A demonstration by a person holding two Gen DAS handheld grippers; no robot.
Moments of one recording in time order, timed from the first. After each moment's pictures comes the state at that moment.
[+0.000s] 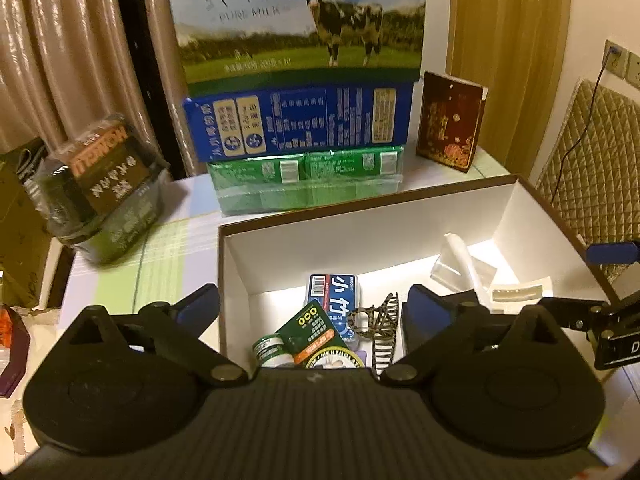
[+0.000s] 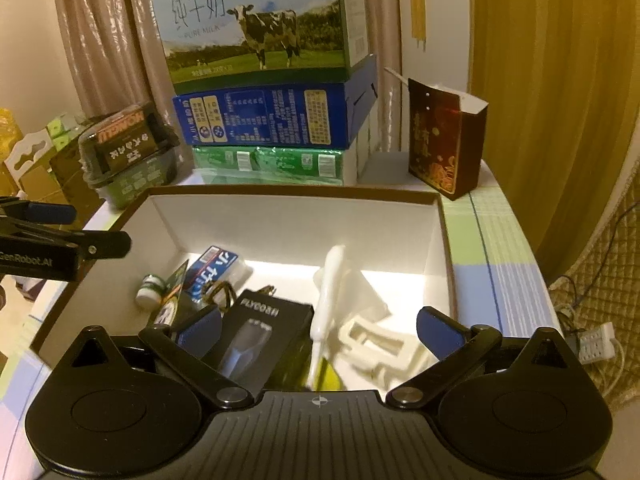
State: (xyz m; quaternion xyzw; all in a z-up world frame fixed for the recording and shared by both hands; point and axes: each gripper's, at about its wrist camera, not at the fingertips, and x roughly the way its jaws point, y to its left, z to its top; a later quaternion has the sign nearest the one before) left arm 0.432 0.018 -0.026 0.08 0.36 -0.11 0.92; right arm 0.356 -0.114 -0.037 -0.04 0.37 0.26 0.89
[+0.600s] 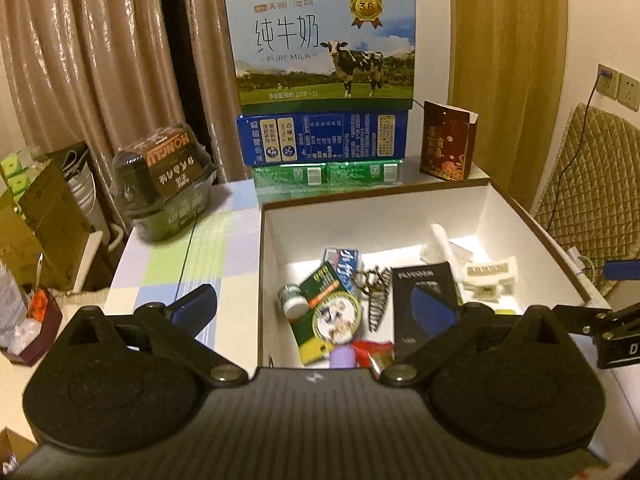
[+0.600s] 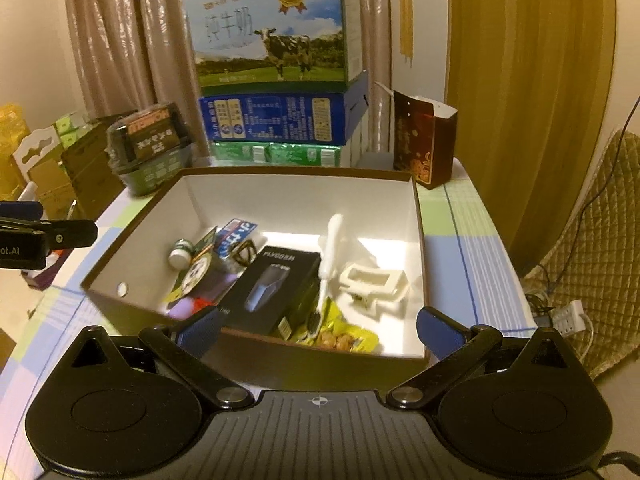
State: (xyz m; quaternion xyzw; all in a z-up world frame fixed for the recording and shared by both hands) left arm 0.312 0.032 0.009 0.06 0.32 -0.06 0.94; right arm 0.254 -0.142 -0.012 -0.05 0.35 0.25 0.90
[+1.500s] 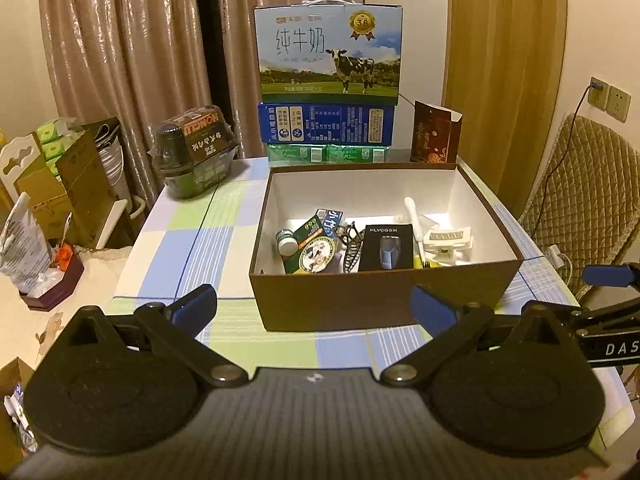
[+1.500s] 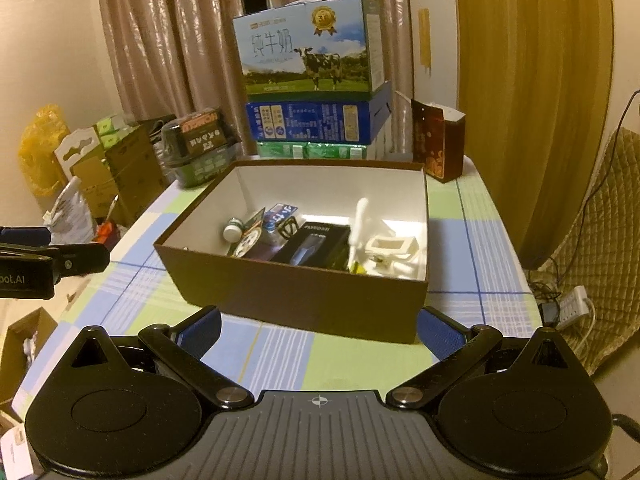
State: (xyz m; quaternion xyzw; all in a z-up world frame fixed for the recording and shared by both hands) left arm 0.180 0.010 0.035 0.03 0.33 -0.02 0.94; right arm 0.166 -0.184 0.014 -0.04 0.34 0.29 0.89
